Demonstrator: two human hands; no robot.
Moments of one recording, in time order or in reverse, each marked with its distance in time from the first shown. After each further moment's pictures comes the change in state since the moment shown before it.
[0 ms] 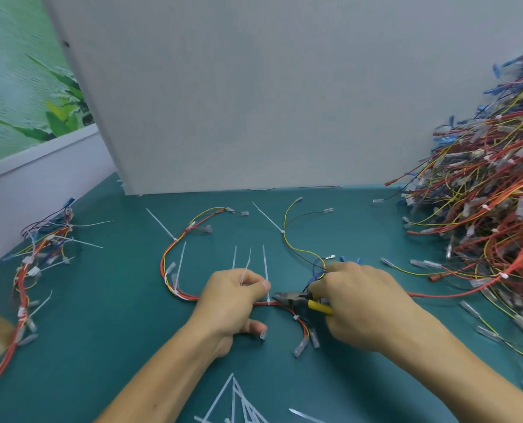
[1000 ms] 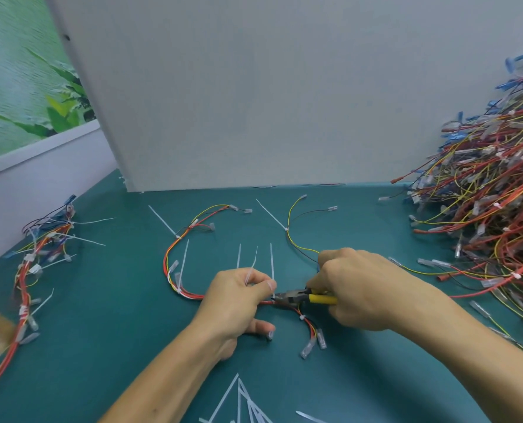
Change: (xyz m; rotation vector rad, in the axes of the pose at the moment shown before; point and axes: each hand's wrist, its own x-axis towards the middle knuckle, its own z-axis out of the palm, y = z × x) left_hand -0.003 0.001 0.000 -0.033 -0.030 0.026; right_hand 0.018 0.010 -0.012 0.012 -0.075 -0.190
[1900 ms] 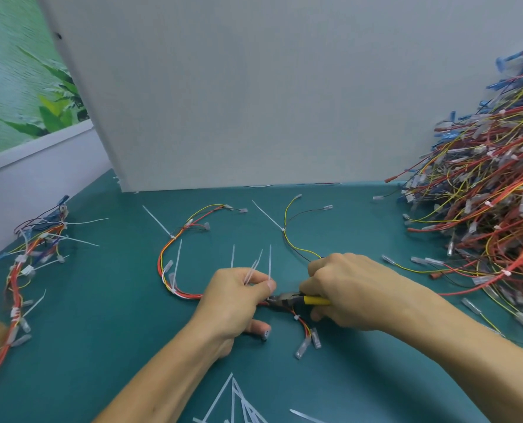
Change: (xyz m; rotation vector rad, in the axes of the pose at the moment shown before) left_hand 0.002 -0.002 0.004 0.056 0.009 0.017; right_hand 0.004 0.004 0.009 -0.044 -0.018 -0.108
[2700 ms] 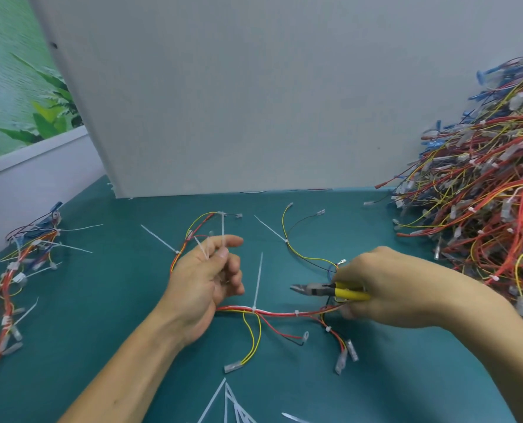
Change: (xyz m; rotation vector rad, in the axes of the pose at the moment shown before) left_hand 0.006 0.019 -0.029 -0.438 -0.121 0.217; right_hand -0.045 0.021 -0.029 0.214 -0.073 0.218
